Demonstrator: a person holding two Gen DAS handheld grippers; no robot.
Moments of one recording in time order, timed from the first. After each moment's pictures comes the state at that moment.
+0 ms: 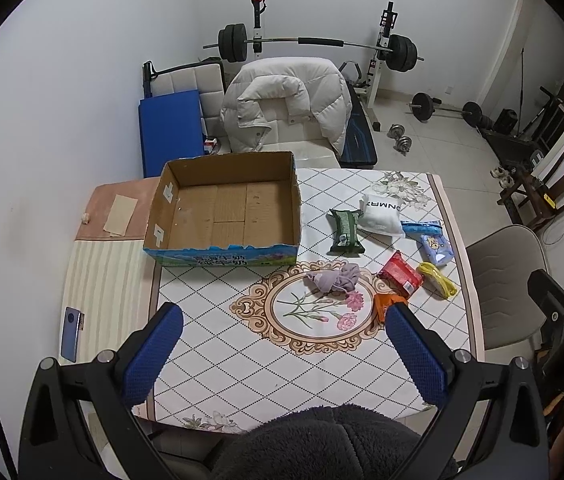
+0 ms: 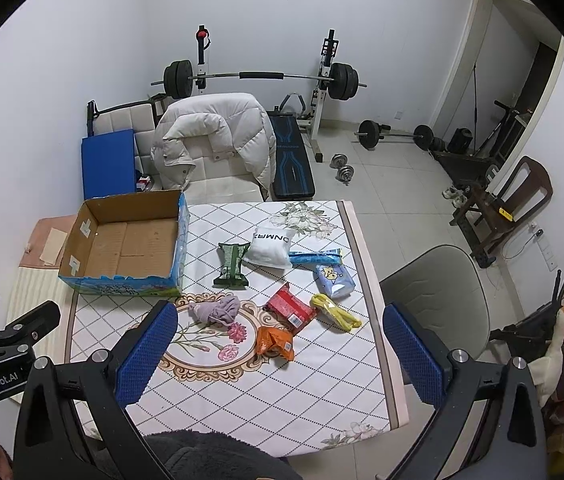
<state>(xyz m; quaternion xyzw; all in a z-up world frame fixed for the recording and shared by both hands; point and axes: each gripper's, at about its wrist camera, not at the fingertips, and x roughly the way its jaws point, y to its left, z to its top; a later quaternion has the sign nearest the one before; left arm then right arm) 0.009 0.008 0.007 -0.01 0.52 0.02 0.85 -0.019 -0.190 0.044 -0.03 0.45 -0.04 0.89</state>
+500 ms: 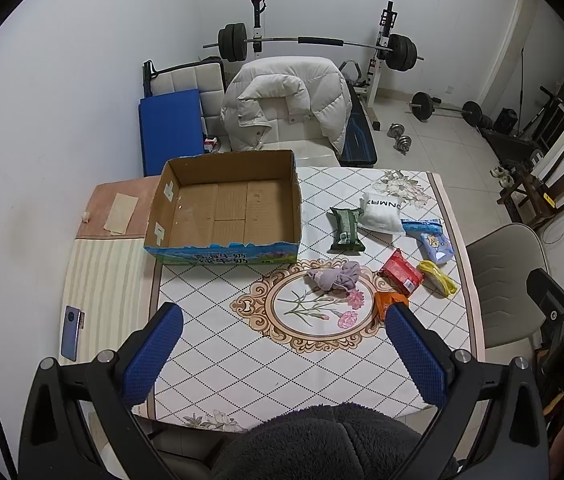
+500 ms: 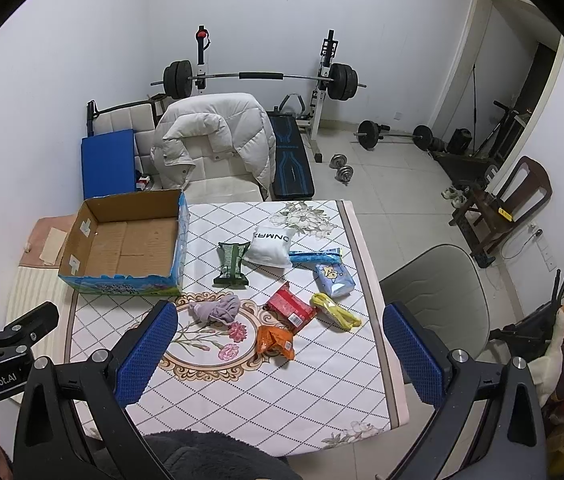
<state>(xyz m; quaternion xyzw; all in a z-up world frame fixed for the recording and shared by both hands) 0.008 0.012 0.006 -0.02 0.52 0.02 0.85 -0.019 -0.191 0.046 -0.03 0.45 -0.04 0.89</state>
